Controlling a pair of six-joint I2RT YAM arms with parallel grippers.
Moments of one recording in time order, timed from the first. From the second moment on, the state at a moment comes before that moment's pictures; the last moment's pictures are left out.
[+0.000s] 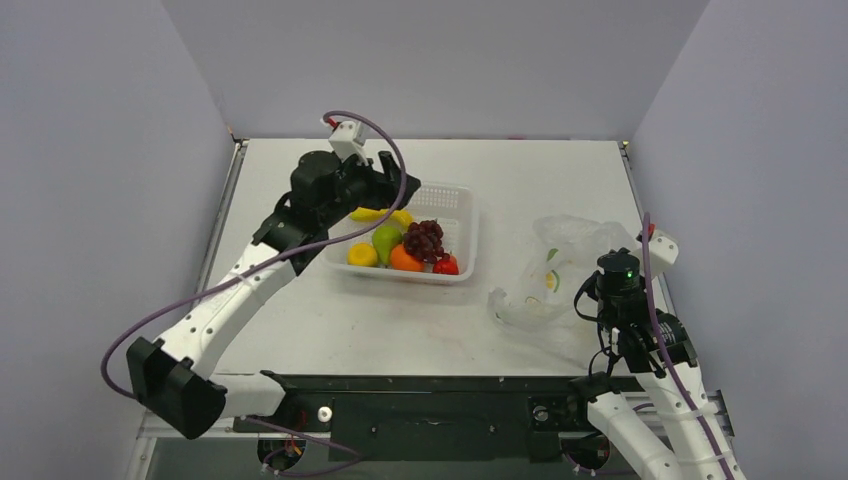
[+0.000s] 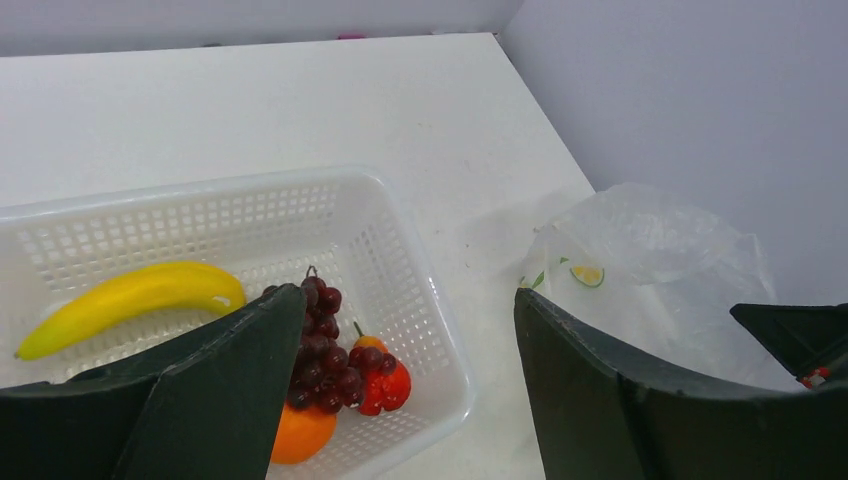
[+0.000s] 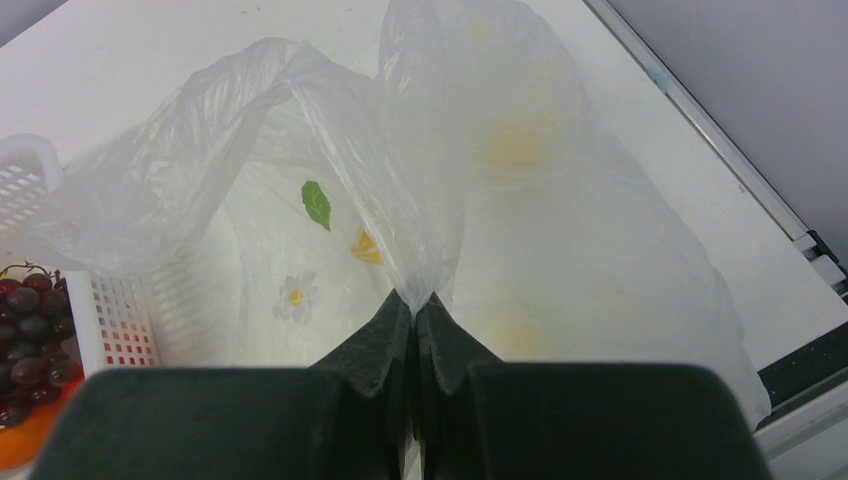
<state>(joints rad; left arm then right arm) -0.56 1.35 1.28 -0.14 0.11 -0.47 0.30 0.62 0.84 -0.86 0.60 0.62</state>
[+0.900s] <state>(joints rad) -0.52 0.37 1.07 -0.62 -0.21 -0.41 0.26 1.01 1.18 -0.81 0.81 0.53</state>
